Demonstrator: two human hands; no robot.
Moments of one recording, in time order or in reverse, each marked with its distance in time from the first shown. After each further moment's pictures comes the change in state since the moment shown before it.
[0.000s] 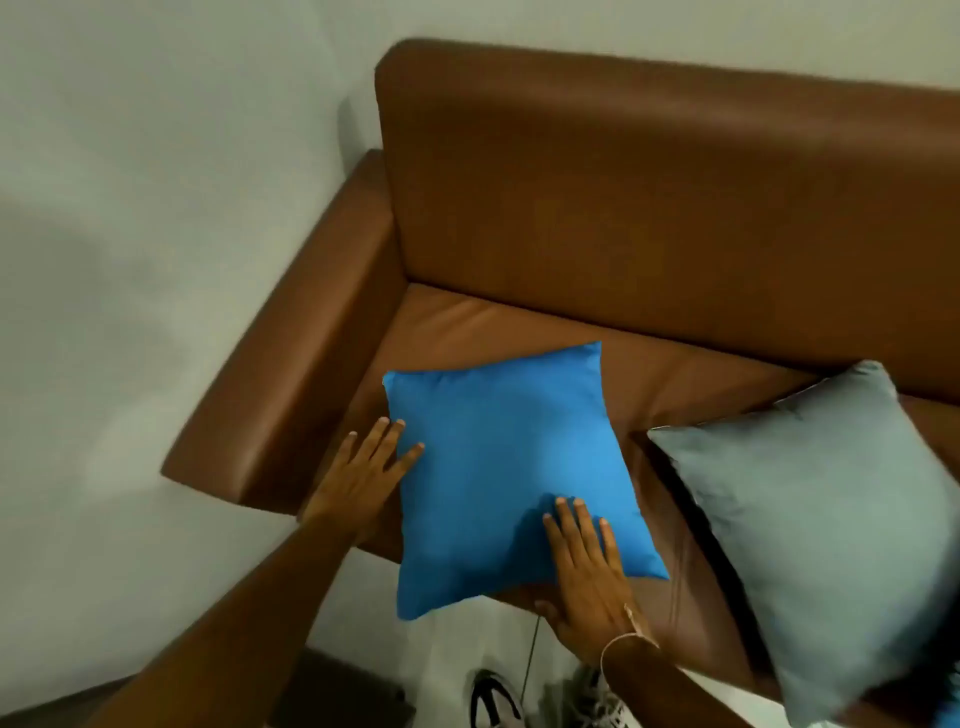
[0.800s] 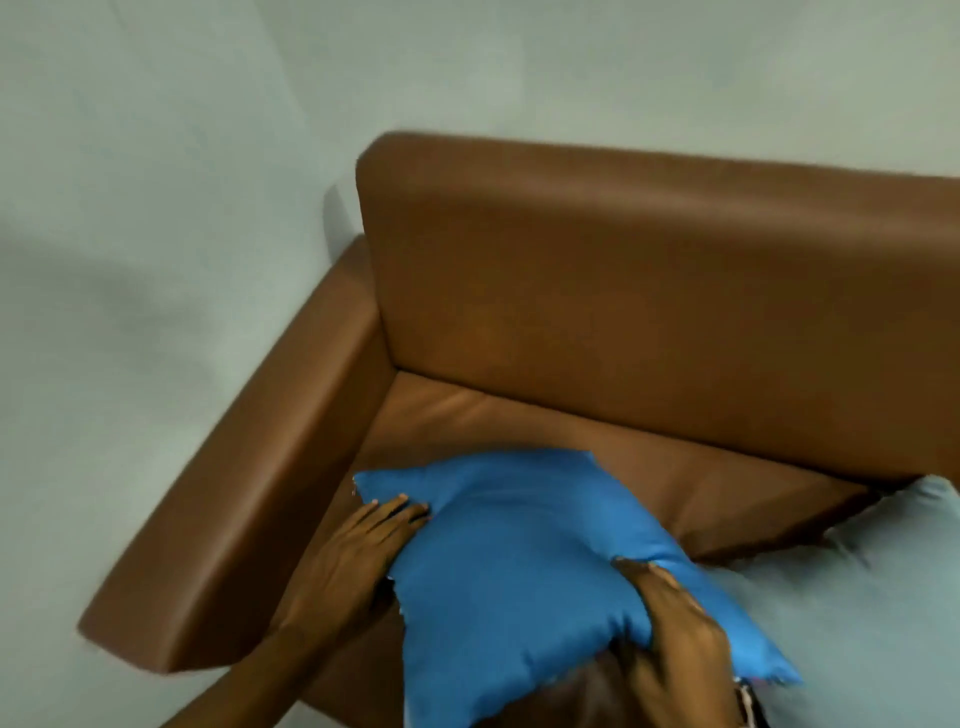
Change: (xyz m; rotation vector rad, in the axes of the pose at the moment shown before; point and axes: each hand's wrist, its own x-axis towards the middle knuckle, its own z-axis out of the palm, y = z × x) left_hand 0.069 -0.012 -0.062 -0.474 0.491 0.171; right_hand 0.093 0.077 -0.088 0.488 0.446 0.068
